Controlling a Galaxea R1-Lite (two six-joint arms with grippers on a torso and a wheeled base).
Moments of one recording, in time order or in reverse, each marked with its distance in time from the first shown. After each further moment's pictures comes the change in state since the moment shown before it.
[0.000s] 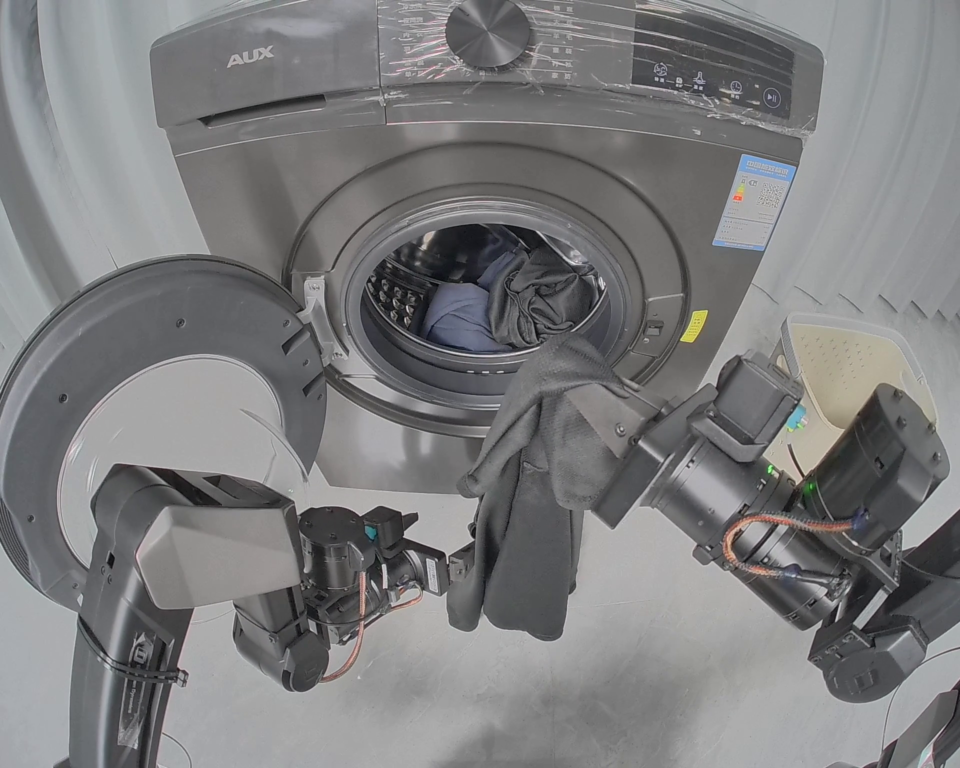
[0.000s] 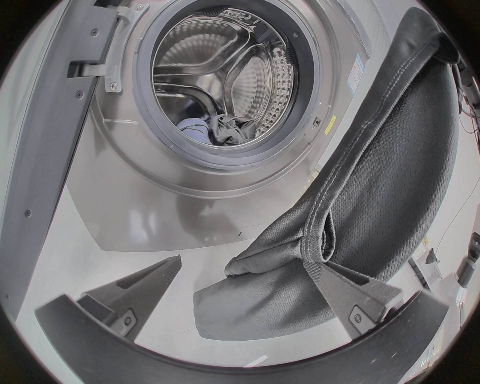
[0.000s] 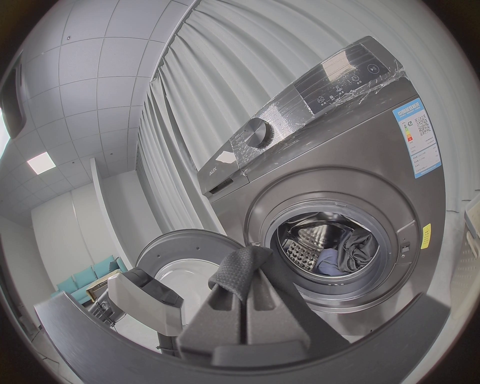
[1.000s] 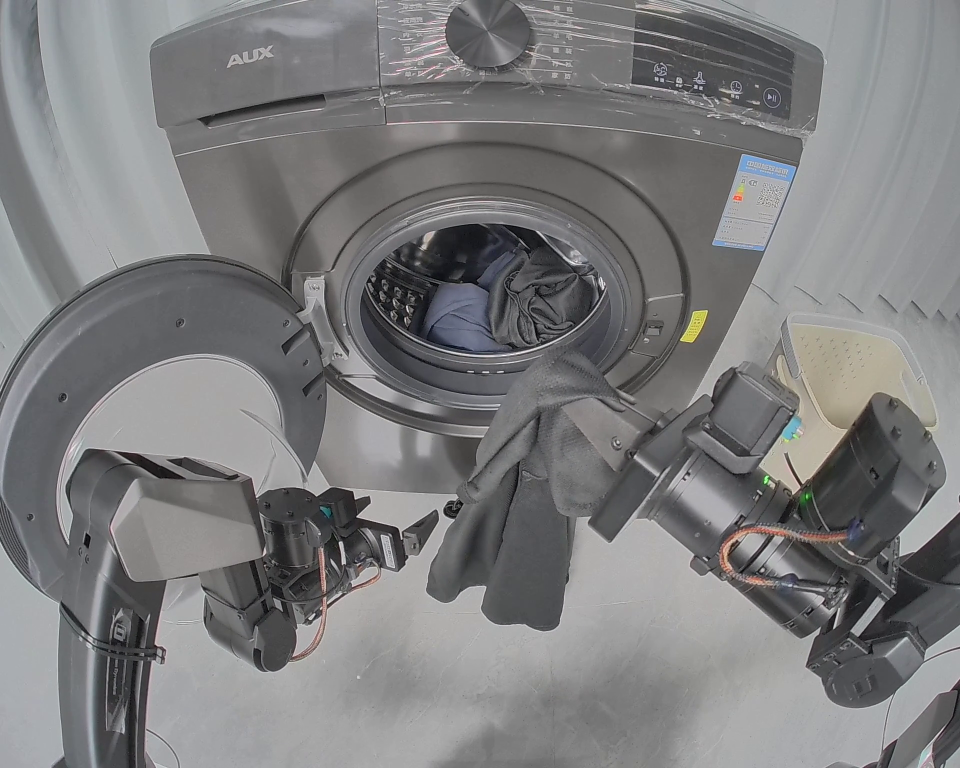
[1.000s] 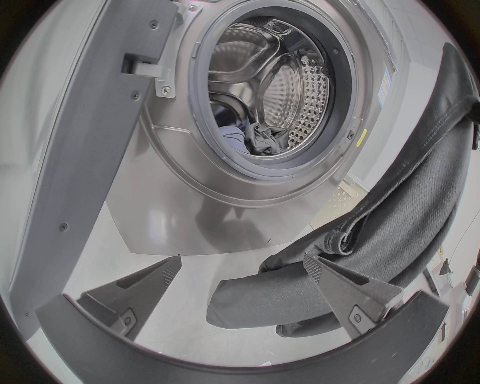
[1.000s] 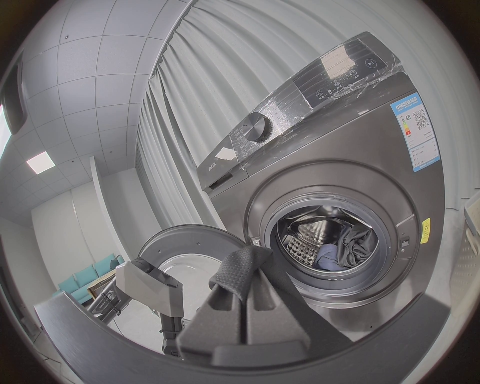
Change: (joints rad) left arm 0.122 -0.023 0.017 0.001 0.005 -0.004; right arm 0.006 0.004 0.016 -0.001 0.001 0.004
